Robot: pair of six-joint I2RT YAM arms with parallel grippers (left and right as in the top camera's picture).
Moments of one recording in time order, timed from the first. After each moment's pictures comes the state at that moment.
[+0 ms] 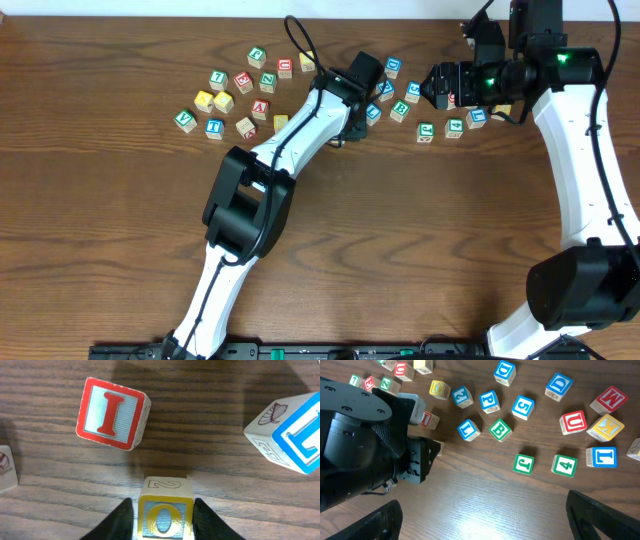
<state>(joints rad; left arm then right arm) -0.56 2.38 2.00 -0.93 -0.14 -0.53 0.04 1.80 1.78 -1.04 -0.36 -0.01</state>
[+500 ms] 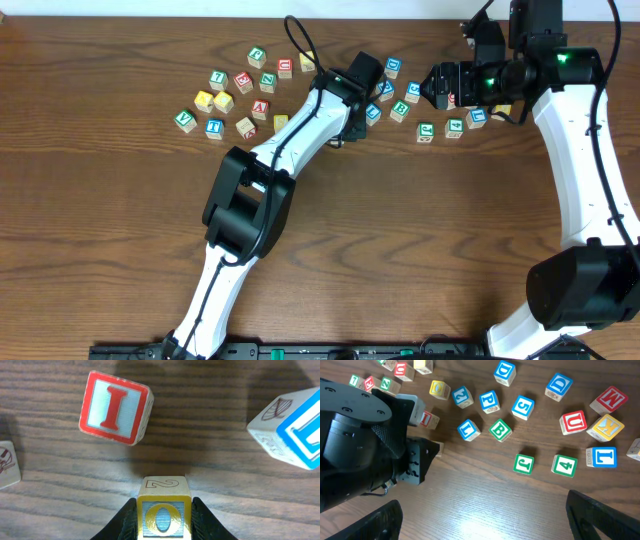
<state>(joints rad) -0.56 2.38 2.00 -0.94 -0.14 -0.53 0.04 1.80 1.78 -1.04 -0.36 -0.01</state>
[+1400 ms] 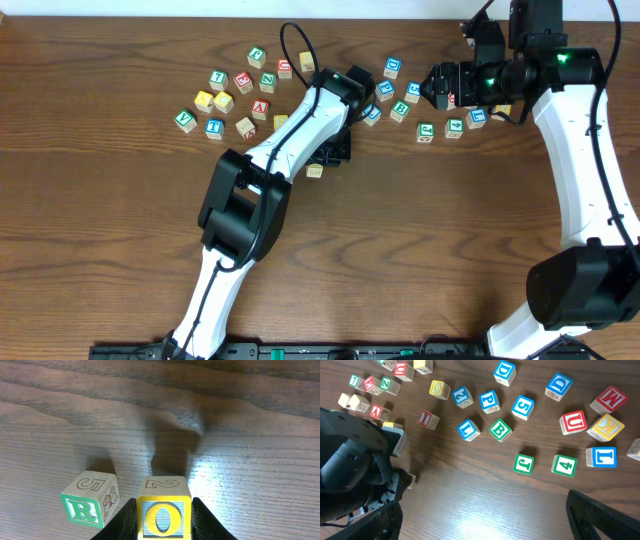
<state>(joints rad) -0.56 2.34 2.00 -1.31 -0.14 -0.54 0.04 1.80 1.78 -1.04 -0.36 -0.01</state>
